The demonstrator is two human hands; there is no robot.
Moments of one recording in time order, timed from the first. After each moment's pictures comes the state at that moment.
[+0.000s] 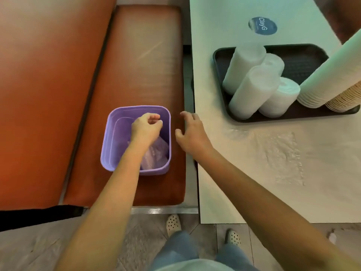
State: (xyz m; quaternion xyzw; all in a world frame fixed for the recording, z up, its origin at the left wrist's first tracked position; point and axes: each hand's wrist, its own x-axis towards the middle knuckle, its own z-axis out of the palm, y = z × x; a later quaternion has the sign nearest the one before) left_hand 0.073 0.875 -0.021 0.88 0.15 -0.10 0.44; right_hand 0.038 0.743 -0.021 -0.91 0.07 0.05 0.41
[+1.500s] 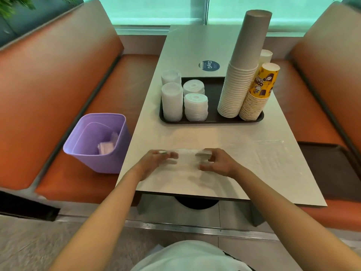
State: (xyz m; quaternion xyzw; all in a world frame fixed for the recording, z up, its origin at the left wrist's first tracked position) left_hand -0.106 0.659 -0.004 0.69 0.03 -0.27 0.67; right_hand -0.114 0.415 -0.017 -0.86 -0.07 0.18 0.47
